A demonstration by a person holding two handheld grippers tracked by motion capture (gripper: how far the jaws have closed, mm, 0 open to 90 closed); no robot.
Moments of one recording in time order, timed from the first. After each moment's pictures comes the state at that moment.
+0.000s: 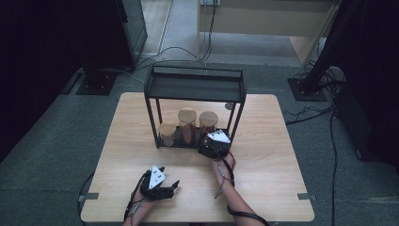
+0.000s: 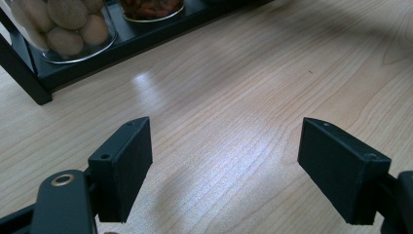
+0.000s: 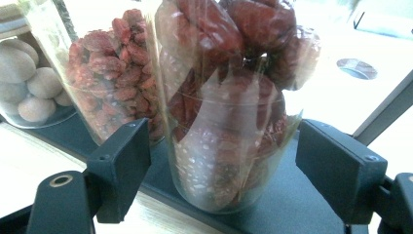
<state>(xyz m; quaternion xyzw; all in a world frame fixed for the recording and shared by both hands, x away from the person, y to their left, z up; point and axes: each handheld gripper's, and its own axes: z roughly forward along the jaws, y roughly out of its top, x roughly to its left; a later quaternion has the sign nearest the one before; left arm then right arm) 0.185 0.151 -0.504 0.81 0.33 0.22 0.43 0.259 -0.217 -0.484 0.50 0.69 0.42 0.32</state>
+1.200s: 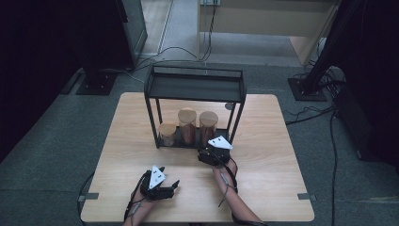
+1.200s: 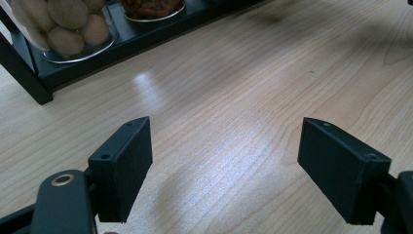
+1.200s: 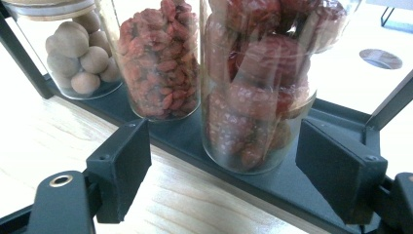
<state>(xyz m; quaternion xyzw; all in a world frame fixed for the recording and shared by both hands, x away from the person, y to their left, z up) 0.185 0.151 -0.504 0.81 0.33 0.22 0.43 0.238 -0.231 -0.483 0.48 0.71 0.43 0.29</state>
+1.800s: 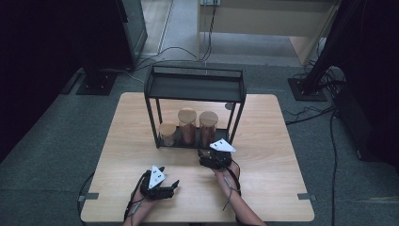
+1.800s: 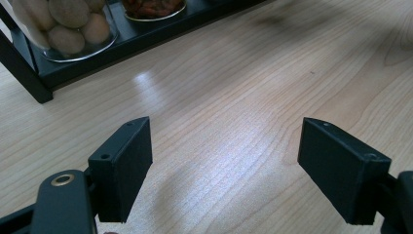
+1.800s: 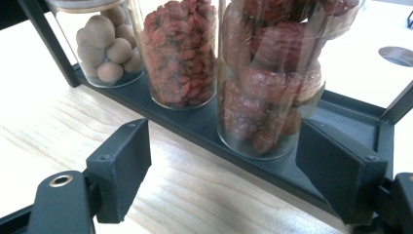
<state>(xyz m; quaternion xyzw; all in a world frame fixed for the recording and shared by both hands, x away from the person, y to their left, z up) 0.186 0.151 -0.503 0.81 0.33 0.22 0.43 0.230 -0.246 -0.484 0.46 0.72 0.45 0.27</state>
